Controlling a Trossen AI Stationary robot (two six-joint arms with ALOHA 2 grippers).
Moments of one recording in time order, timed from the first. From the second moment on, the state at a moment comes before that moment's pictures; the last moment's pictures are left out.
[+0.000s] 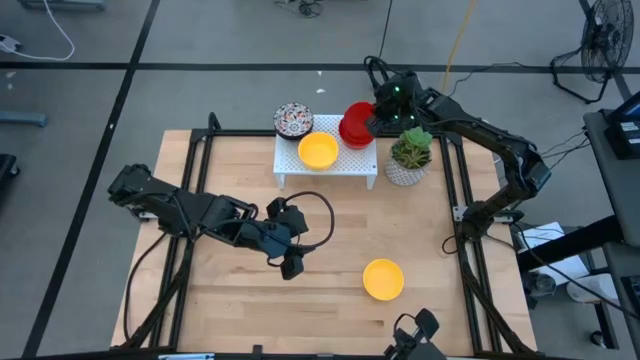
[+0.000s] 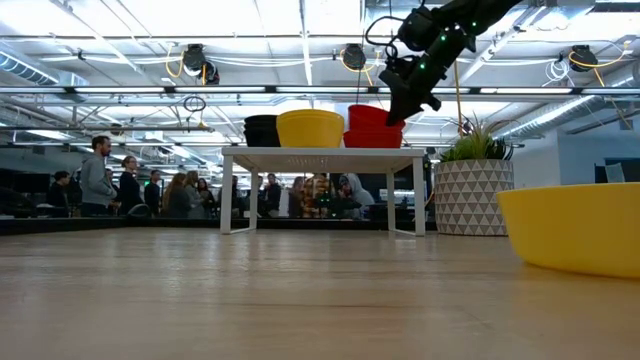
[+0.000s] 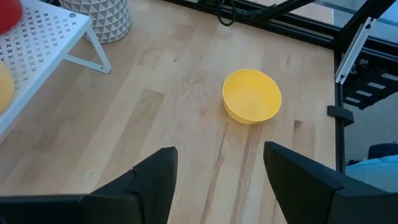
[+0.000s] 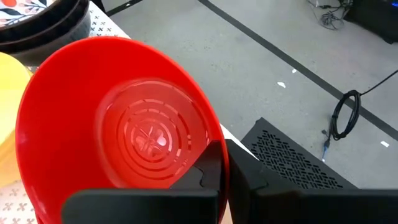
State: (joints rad) left arm -0.37 1.58 1.61 -0.82 -0.37 -0.56; right arm -0.76 1.54 1.35 -0.50 0.00 -0.01
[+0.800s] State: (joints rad) left arm -0.37 1.58 1.61 -0.82 -0.37 -0.58; right arm -0.74 1.37 1.36 -0.46 -0.23 0.04
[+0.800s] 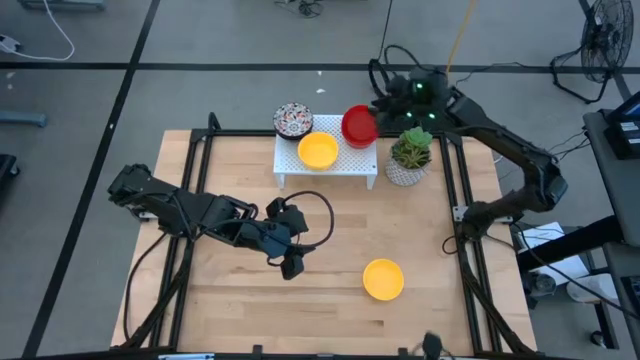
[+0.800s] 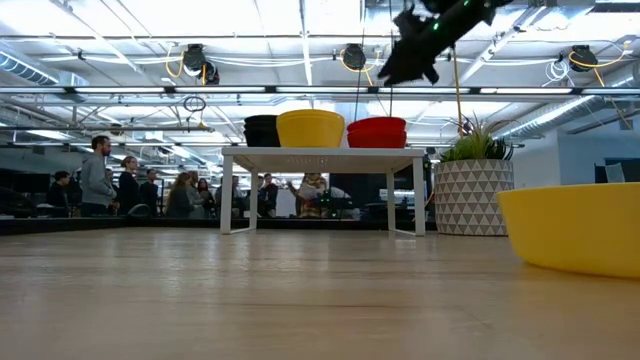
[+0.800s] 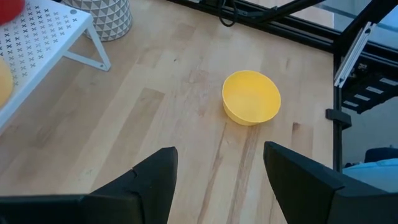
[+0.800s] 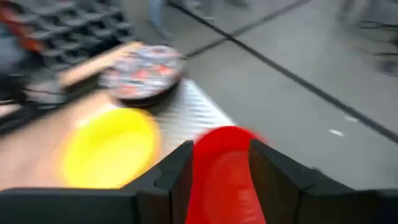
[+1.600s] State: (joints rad) left arm -0.34 1.61 1.18 -0.12 -0.40 -0.66; right arm 0.24 1.07 1.19 -1.08 -0.01 0.29
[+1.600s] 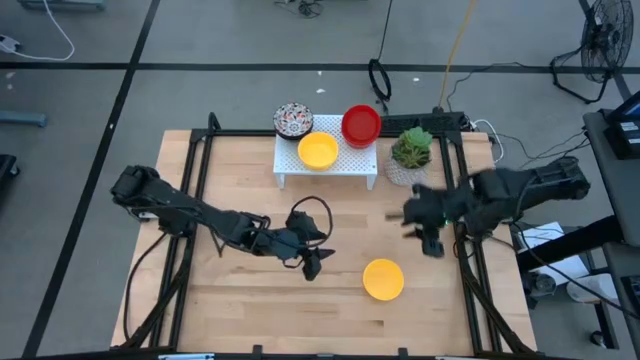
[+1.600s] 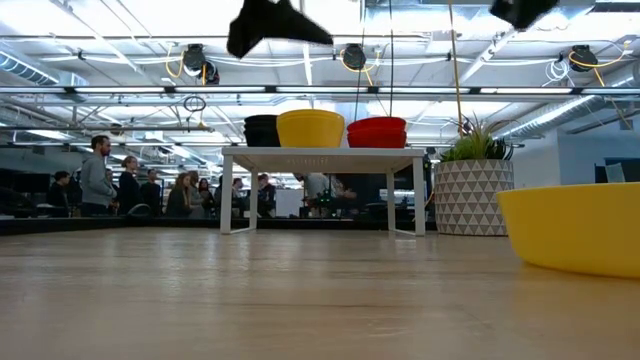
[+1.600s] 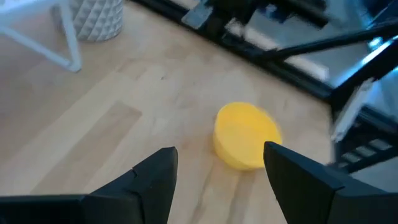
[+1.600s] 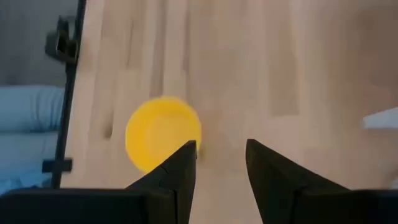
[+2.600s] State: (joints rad) left arm -0.55 1.65 1.18 0.00 -0.53 -0.77; right arm 0.43 1.36 0.59 -0.22 0.18 0.29
